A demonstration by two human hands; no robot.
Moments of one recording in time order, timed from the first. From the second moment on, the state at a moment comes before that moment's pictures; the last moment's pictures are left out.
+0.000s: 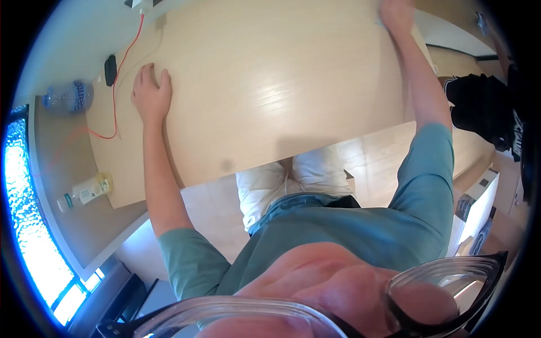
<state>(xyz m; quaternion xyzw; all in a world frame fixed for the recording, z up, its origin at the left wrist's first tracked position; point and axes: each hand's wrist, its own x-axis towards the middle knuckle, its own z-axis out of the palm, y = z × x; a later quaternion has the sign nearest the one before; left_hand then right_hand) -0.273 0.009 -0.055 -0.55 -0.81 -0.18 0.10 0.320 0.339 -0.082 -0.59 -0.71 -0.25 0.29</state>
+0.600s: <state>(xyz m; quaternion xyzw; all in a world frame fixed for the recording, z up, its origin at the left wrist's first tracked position) -0.269 0.013 -0.056 -0.55 -0.81 -0.18 0.11 0.056 0.335 -0.090 -0.45 -0.84 0.03 0.29</state>
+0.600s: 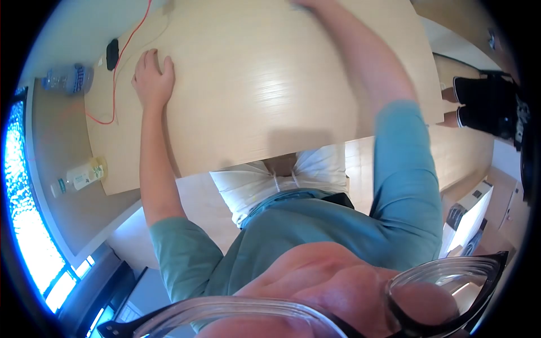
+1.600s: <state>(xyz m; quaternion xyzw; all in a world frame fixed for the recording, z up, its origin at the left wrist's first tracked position) -0.269 0.010 -0.051 -0.54 -0.82 -0.16 0.11 0.355 0.468 -0.093 -0.59 -0.79 -0.03 0.19</state>
